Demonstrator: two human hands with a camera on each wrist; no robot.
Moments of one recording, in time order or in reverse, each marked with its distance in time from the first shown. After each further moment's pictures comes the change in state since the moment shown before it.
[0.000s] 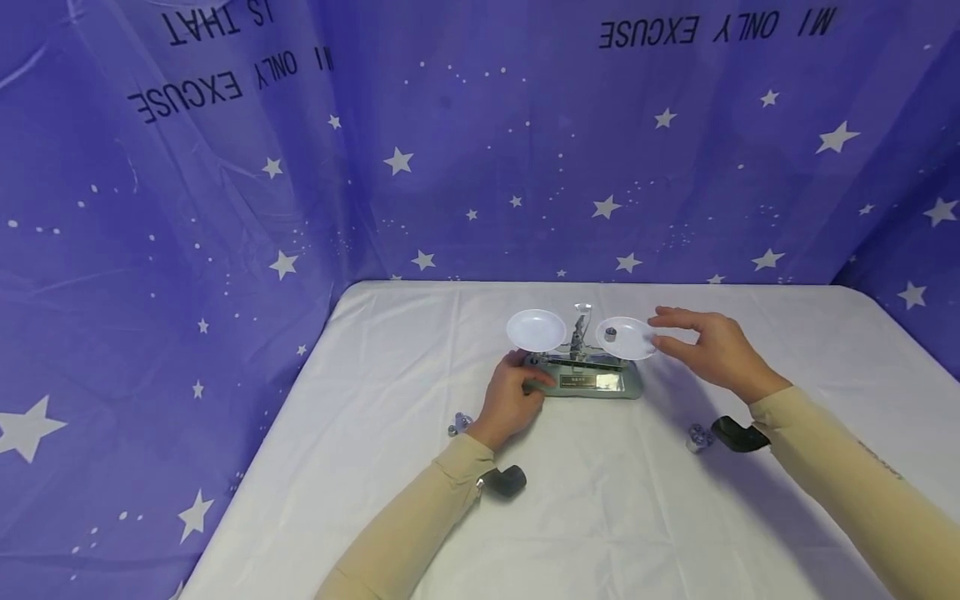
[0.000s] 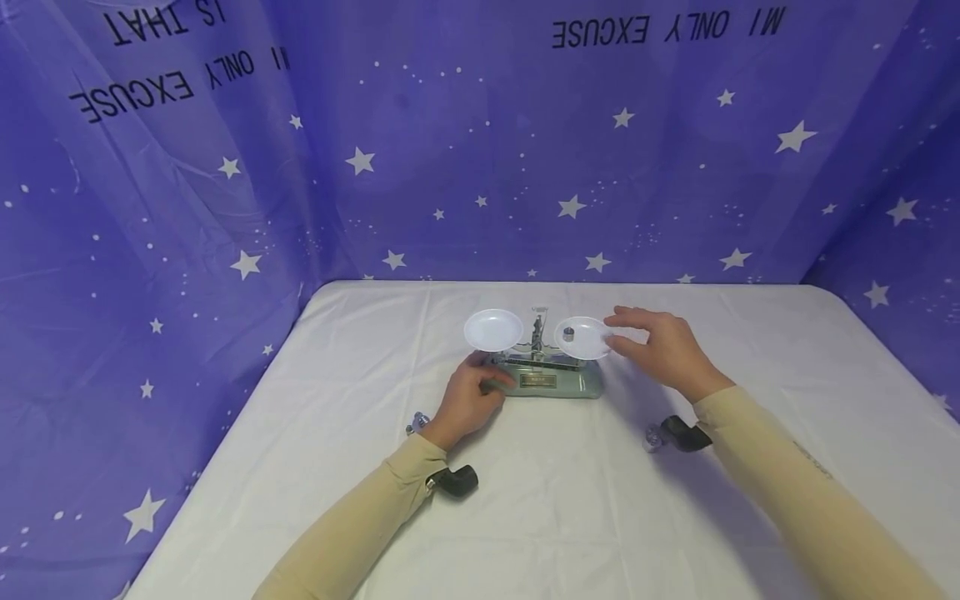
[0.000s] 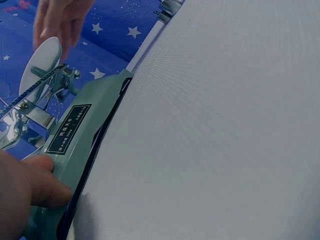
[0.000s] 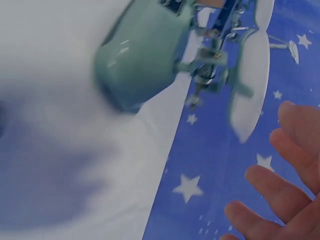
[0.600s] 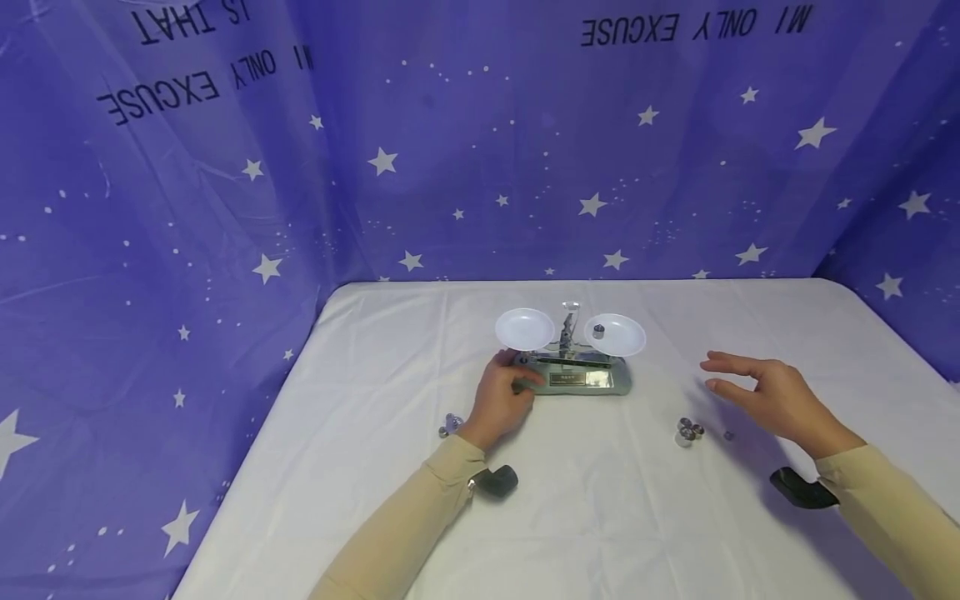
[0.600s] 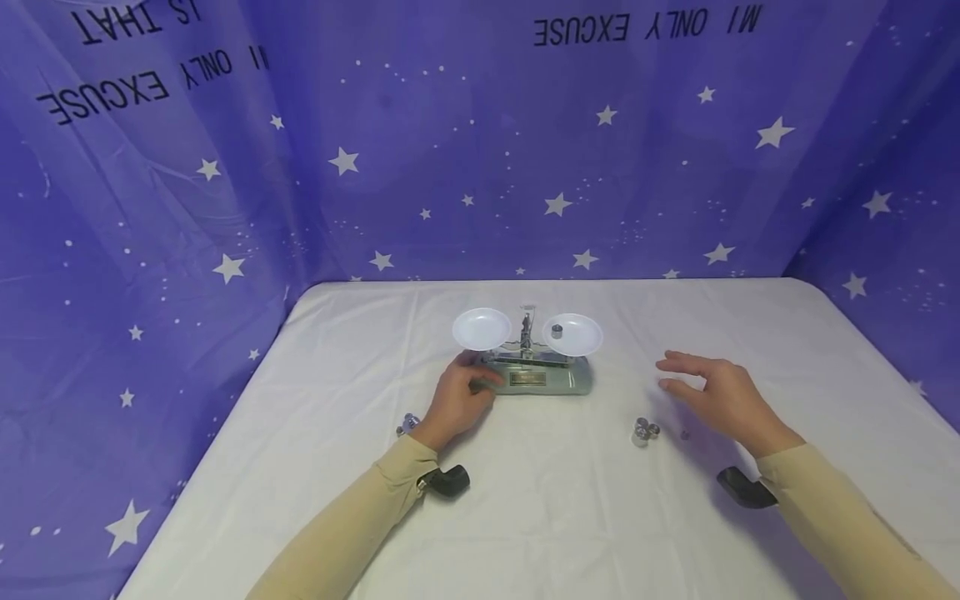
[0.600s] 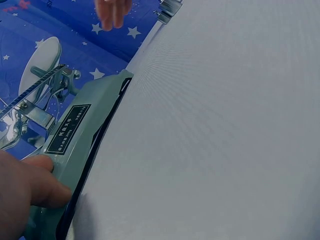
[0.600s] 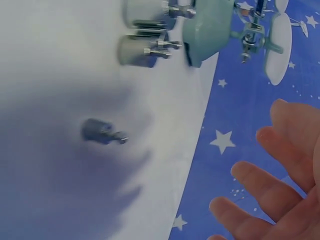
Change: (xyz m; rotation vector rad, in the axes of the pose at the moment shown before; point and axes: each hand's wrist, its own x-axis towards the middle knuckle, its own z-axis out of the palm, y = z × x) left_hand 0.000 0.001 0.003 0.003 0.009 -0.009; right_hand -0.076 0.058 -0.013 -0.048 0.024 0.062
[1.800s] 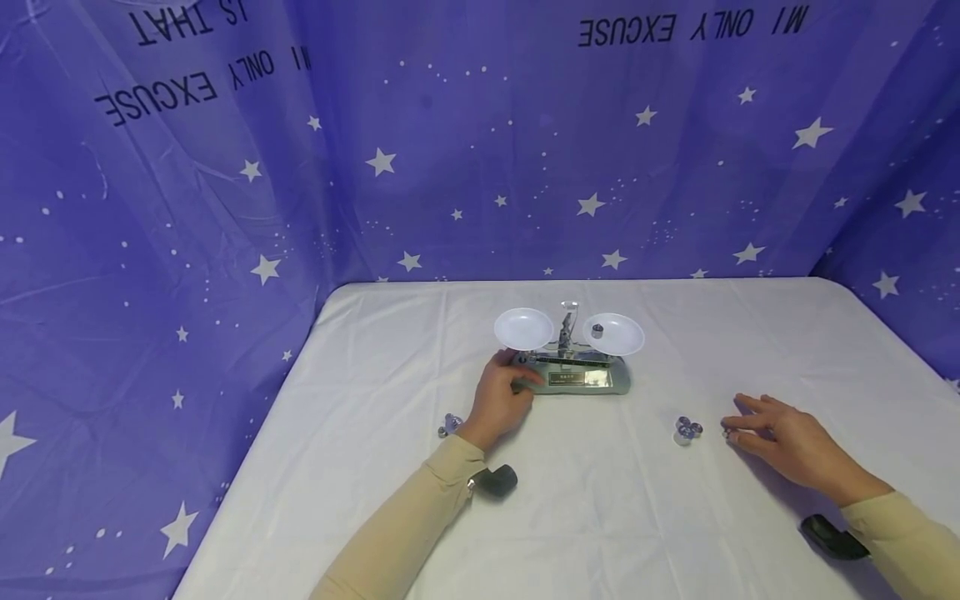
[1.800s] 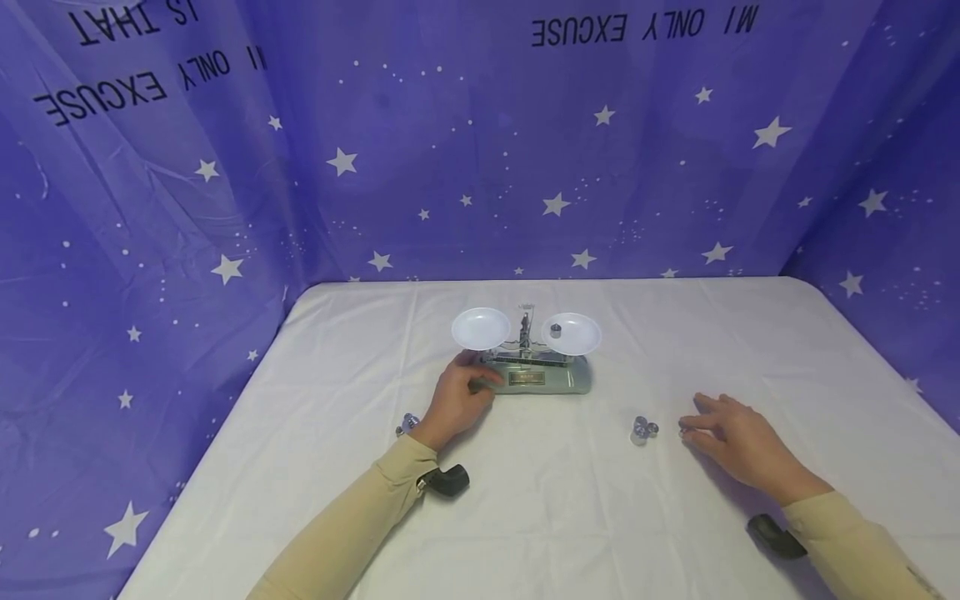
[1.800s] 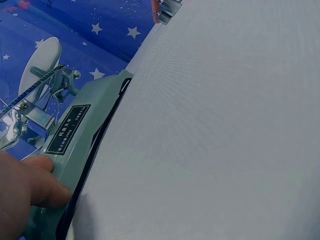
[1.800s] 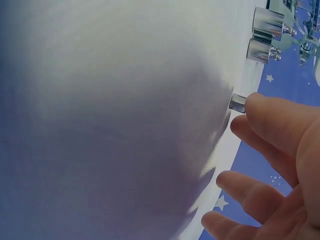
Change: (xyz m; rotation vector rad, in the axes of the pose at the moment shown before) left_hand 0.000 0.001 0.000 -0.022 0.010 0.001; right_hand -0.044 0.046 0.030 -0.113 -0.048 -0.039
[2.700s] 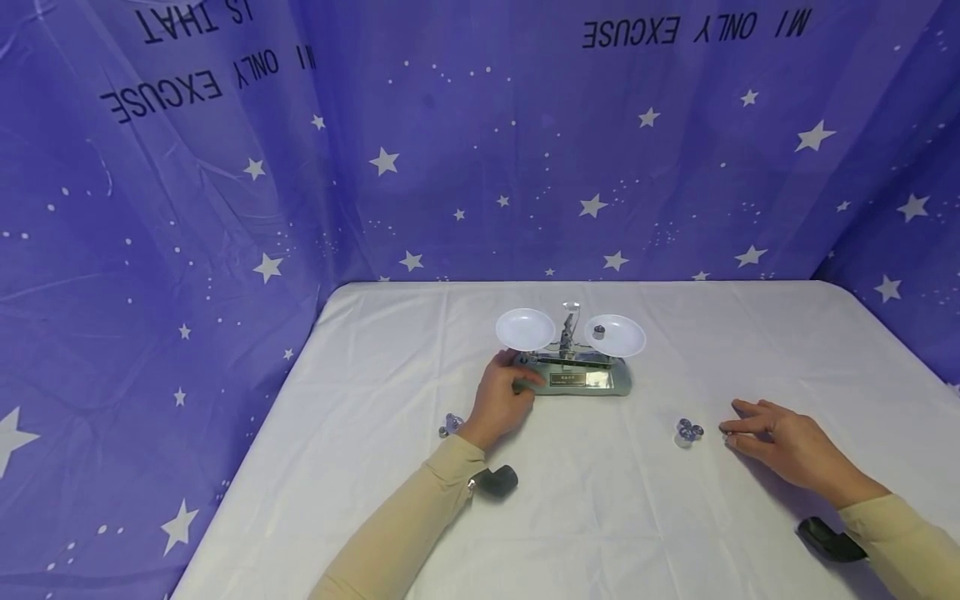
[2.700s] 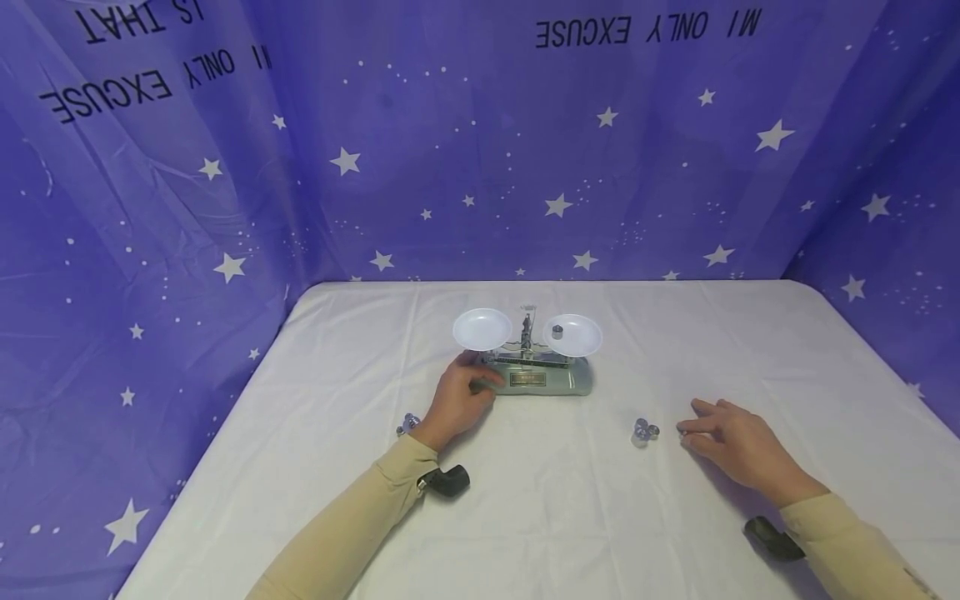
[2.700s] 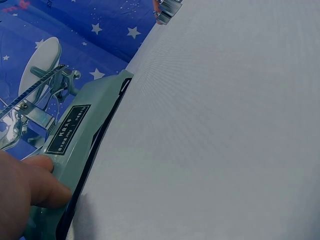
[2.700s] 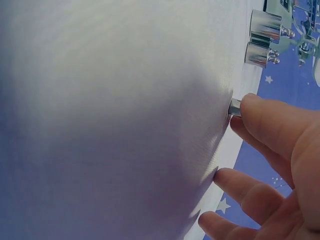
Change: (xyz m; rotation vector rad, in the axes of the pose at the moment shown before) left_hand -0.001 -0.001 -0.001 0.015 0.002 0.012; right_hand 0.001 -0.005 -0.001 0.036 -0.045 0.049
